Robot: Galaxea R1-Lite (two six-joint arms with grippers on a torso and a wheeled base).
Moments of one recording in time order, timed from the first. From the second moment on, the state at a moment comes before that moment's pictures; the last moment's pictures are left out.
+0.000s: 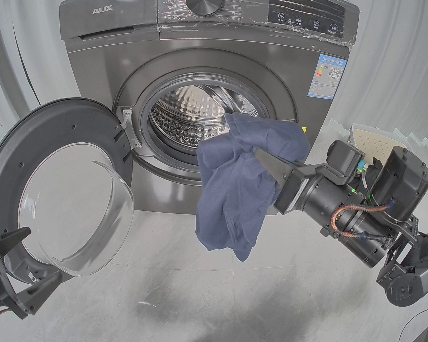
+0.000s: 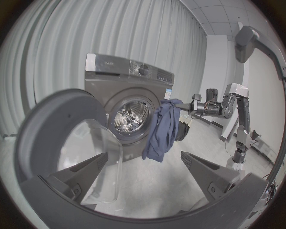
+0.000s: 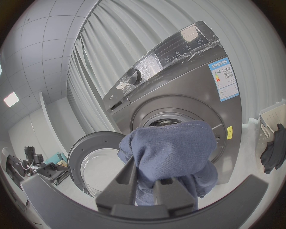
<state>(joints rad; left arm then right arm) -0.07 0.66 -0.21 -0.42 -0.46 0.07 0.78 1.69 -0.74 -1.15 -0.08 0.22</state>
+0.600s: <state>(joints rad) -0.35 1.37 -0.27 -0.84 -0.47 0.08 0.78 1.74 -0.84 -1.18 -0.08 0.24</state>
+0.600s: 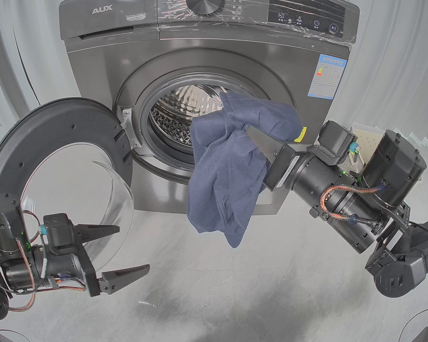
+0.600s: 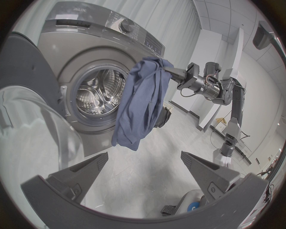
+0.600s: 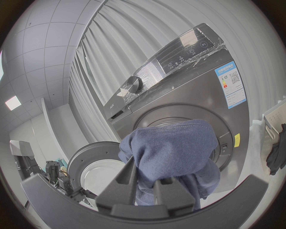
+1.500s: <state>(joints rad) -0.44 1.78 -0.48 -0.99 -0.44 -0.06 0.79 1.74 -0.84 -1.21 -0.08 0.23</state>
